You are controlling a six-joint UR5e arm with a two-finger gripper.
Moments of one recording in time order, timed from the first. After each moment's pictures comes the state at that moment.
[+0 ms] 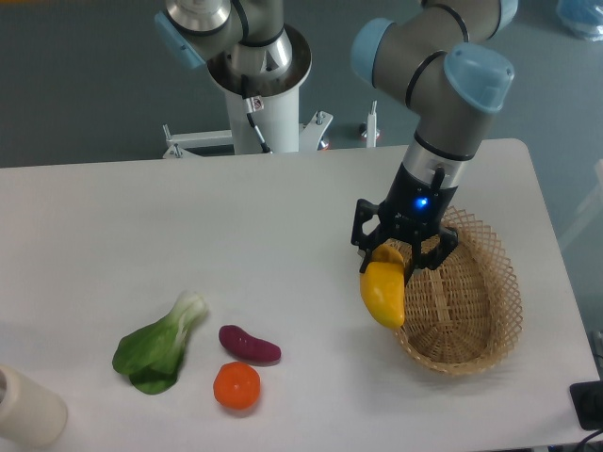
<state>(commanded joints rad) 2.67 -1.83 -1.63 -1.07 1.09 0.90</state>
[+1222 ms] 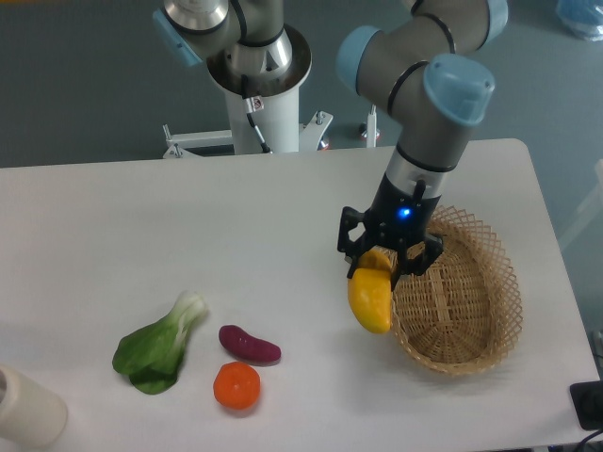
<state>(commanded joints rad) 2.56 -1.85 -1.67 -1.00 1.26 0.82</state>
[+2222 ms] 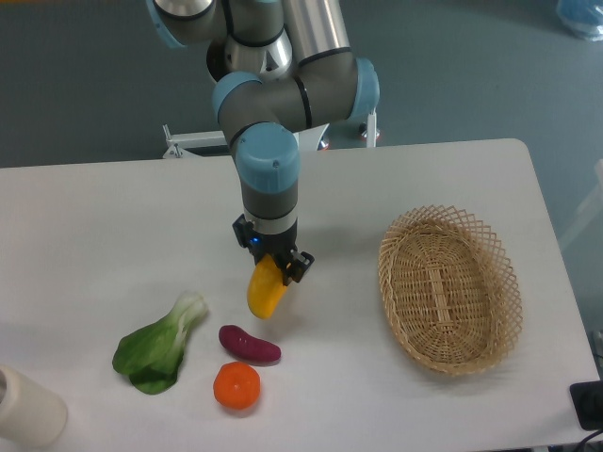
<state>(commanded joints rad) 2.29 -1.83 -1.93 -0.90 1.55 1.10</state>
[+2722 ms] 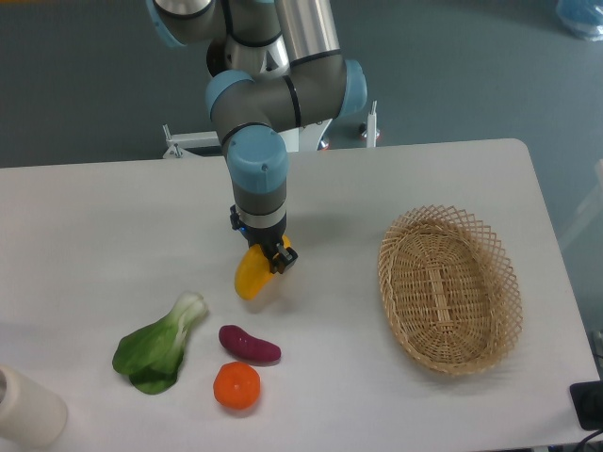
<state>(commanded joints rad) 2.28 -1.84 -2.00 -0.90 1.55 1.18</state>
